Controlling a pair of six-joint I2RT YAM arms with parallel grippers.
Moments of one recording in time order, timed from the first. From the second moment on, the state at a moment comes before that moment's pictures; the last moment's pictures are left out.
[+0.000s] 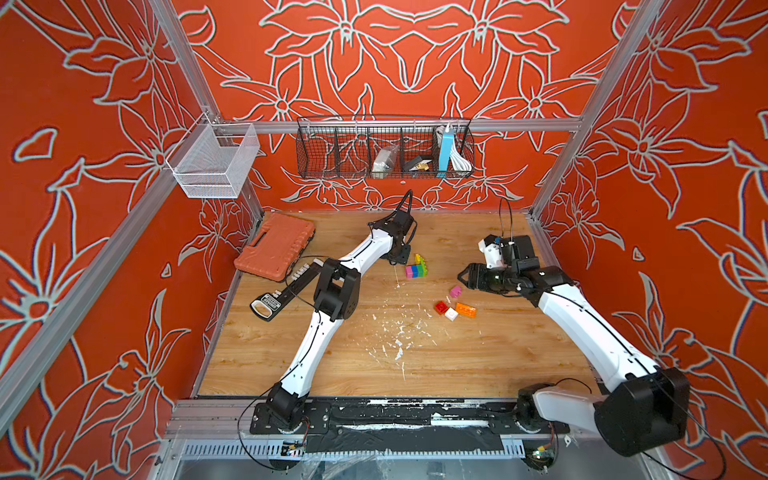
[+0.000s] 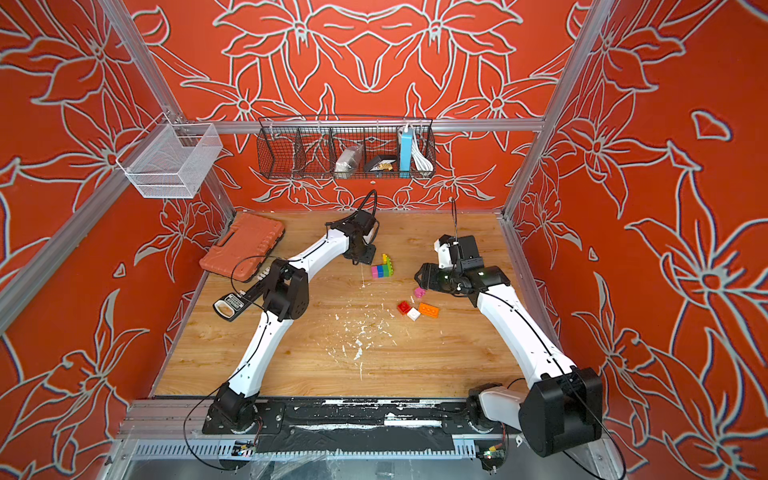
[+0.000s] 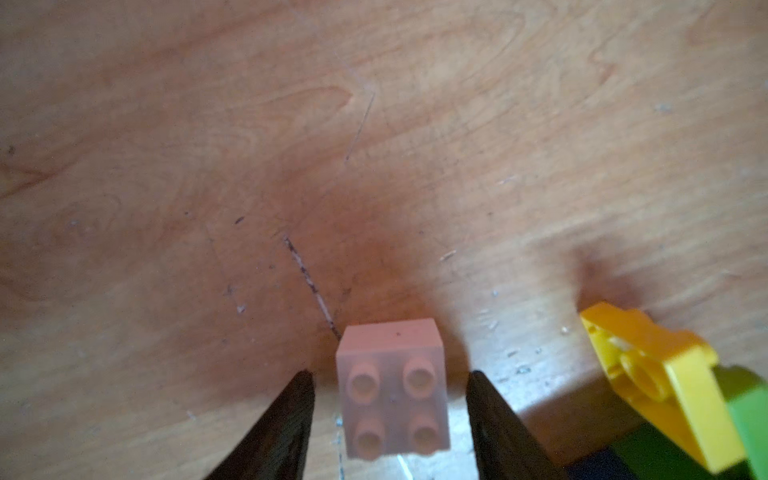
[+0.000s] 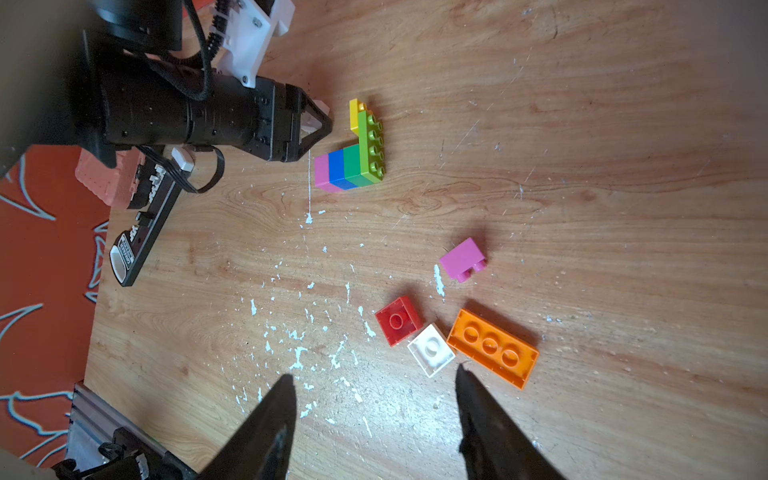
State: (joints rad) left arm -0.47 2.59 2.37 -0.95 -0.08 -0.18; right arm 0.27 1.23 1.04 -0.69 -0.32 0.37
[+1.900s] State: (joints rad) left arm -0.72 1.58 0.99 -0.60 -0.04 -0.54; right arm 0.50 1.20 0.95 -0.86 -0.01 0.43
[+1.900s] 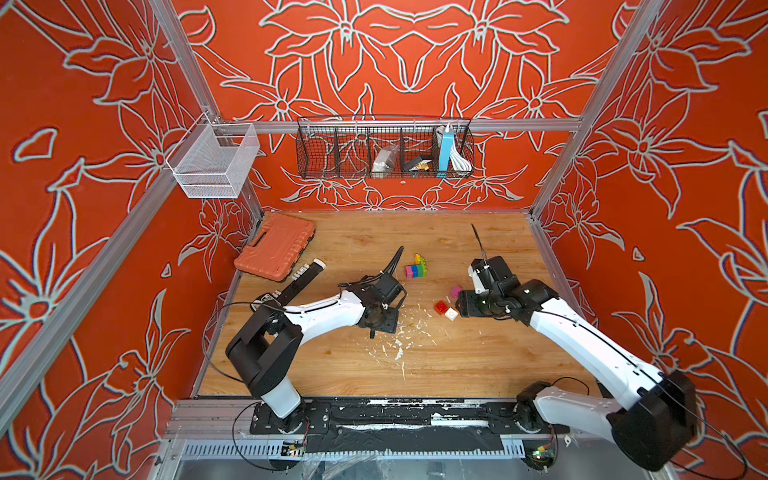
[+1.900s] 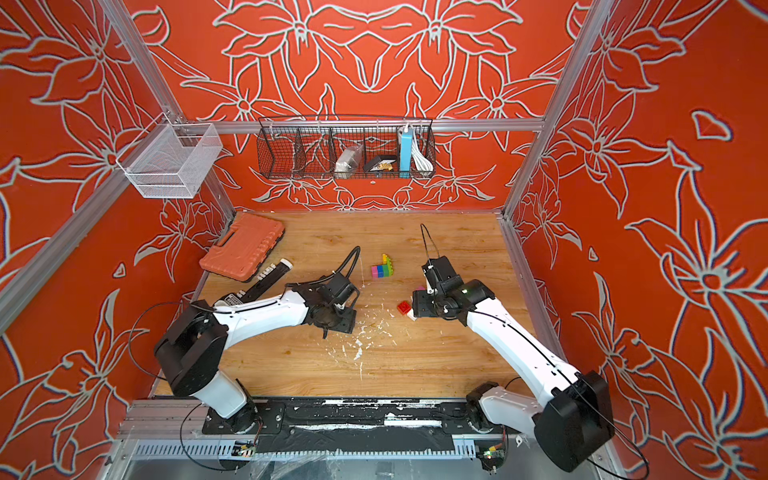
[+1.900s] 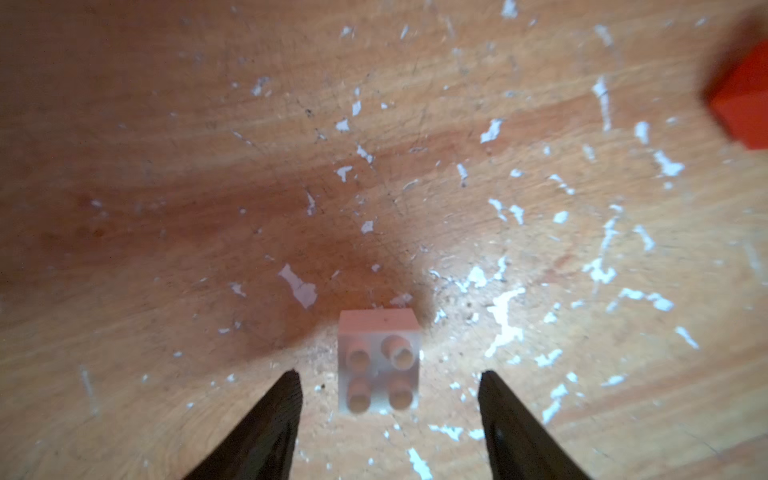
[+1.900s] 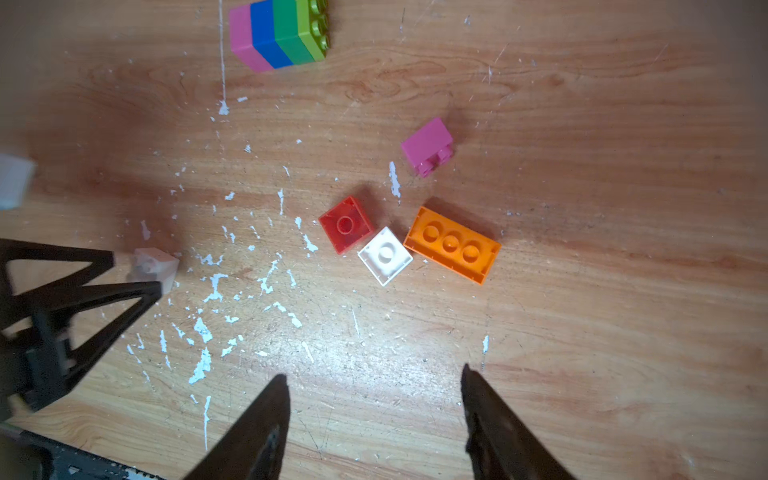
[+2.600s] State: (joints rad) left arm -0.75 1.42 1.09 -0.64 0.12 -0.43; right arm 0.29 1.66 1.21 -0.79 -0.19 0.48
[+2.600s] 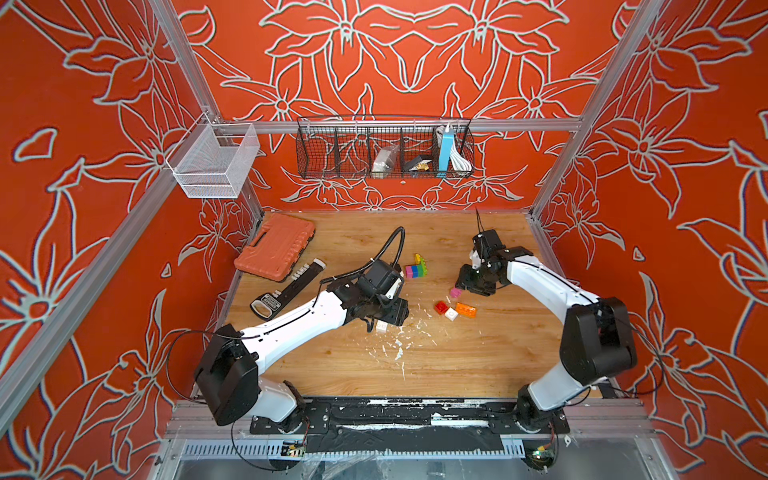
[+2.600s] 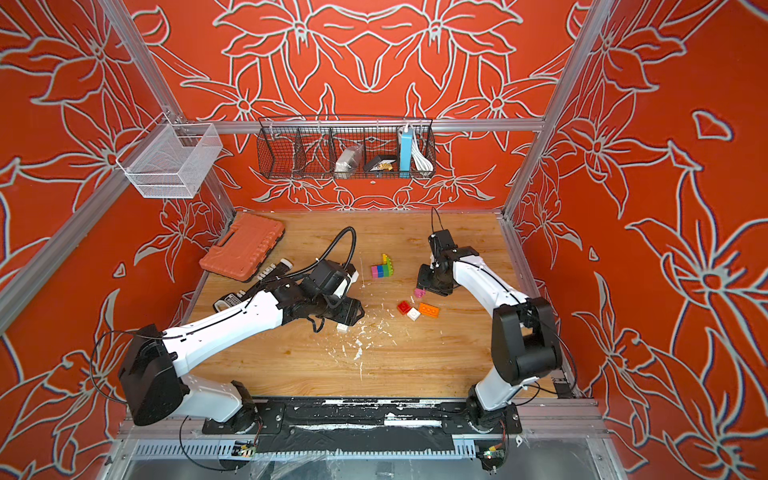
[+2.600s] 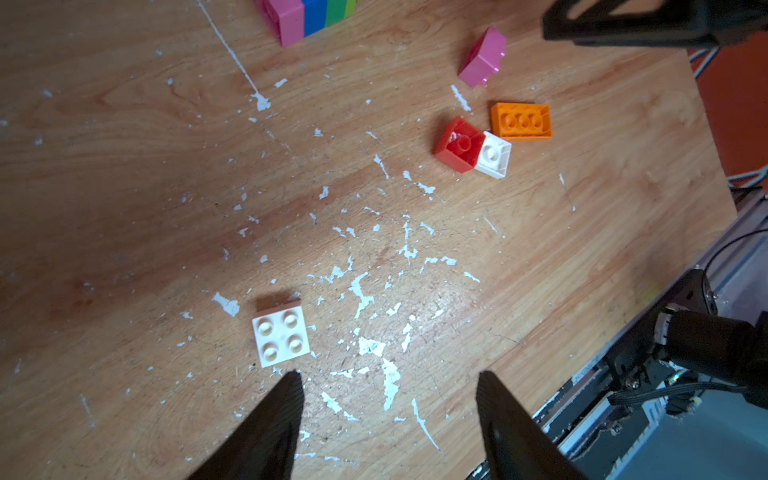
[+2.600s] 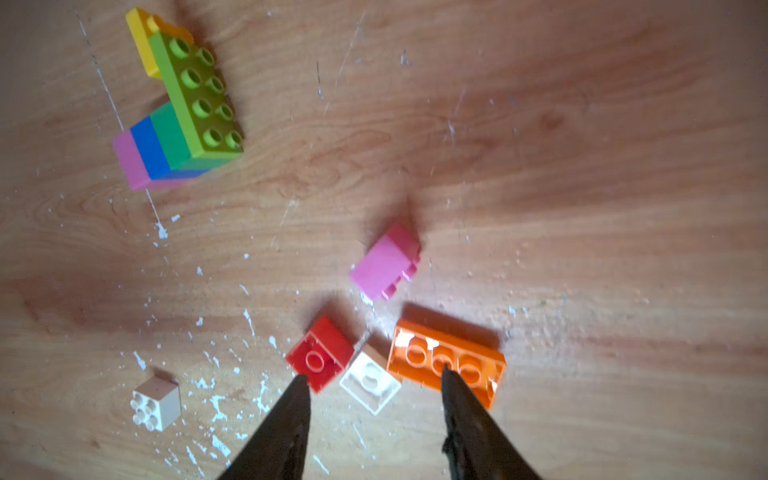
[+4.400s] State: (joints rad) left arm -0.70 1.68 1.35 -0.77 0.03 -0.45; right arm 0.31 1.99 1.40 -0.89 -0.14 0.51
